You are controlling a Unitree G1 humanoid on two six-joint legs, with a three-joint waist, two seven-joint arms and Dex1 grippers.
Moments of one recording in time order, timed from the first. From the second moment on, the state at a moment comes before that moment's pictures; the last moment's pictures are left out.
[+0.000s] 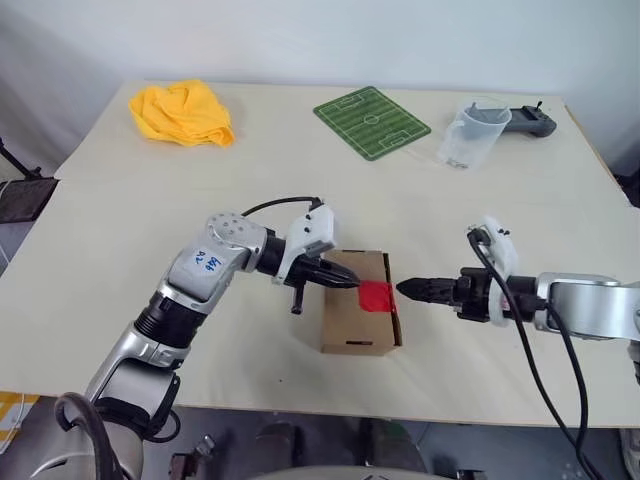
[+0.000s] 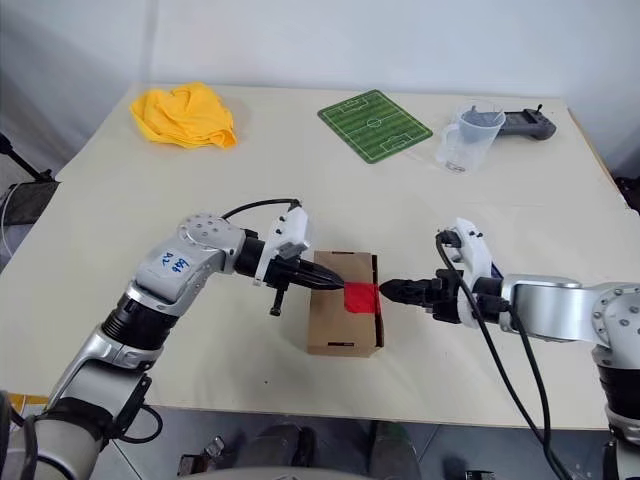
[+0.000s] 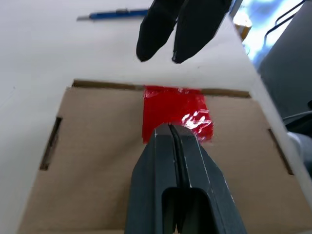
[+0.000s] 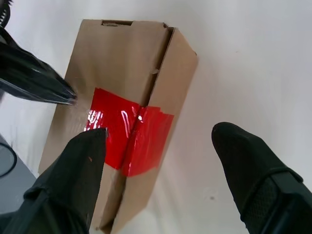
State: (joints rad) left arm -0.79 0.49 -0.37 0.02 -0.27 0.59 -1.14; right arm -0.40 -0.94 -0.08 -0.26 1.95 1.19 -0.35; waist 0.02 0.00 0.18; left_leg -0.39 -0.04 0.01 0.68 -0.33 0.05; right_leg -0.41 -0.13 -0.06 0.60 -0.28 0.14
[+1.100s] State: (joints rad) left arm -0.77 0.48 -0.40 -0.06 -0.22 0.61 -1.11; right arm -0.58 -1.03 0.17 -0.31 1.80 1.18 -0.40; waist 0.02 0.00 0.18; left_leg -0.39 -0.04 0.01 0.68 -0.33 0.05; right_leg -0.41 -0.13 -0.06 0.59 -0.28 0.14
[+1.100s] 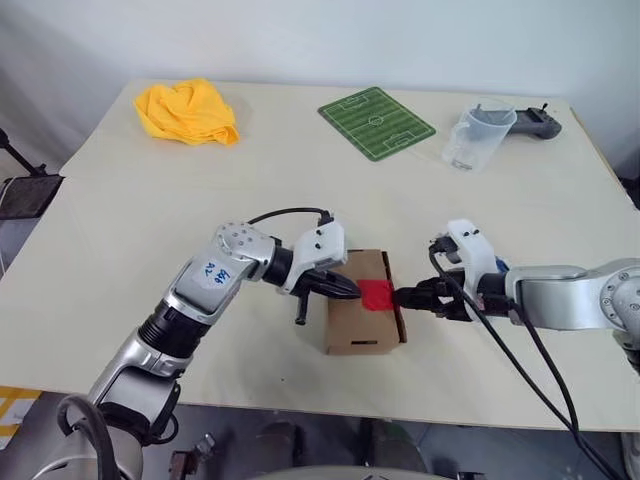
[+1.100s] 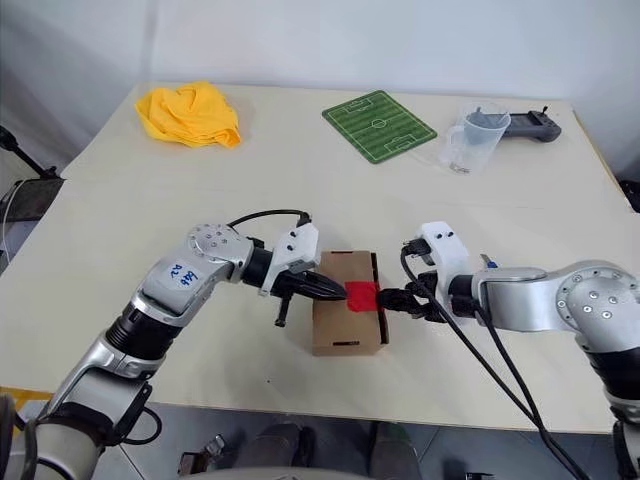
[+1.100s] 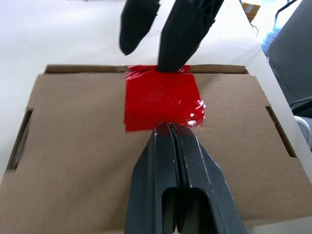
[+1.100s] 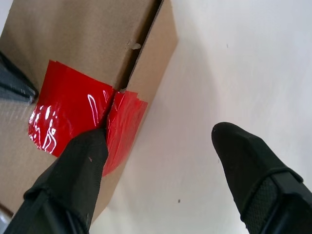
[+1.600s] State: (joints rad) left arm -0.75 0.48 -0.42 -0.07 -0.22 0.61 -1.10; right arm -0.50 -1.08 0.11 -0.35 1.48 1.26 -0.22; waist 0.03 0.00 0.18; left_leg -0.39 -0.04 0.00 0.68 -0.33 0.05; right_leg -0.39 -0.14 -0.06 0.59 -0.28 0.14
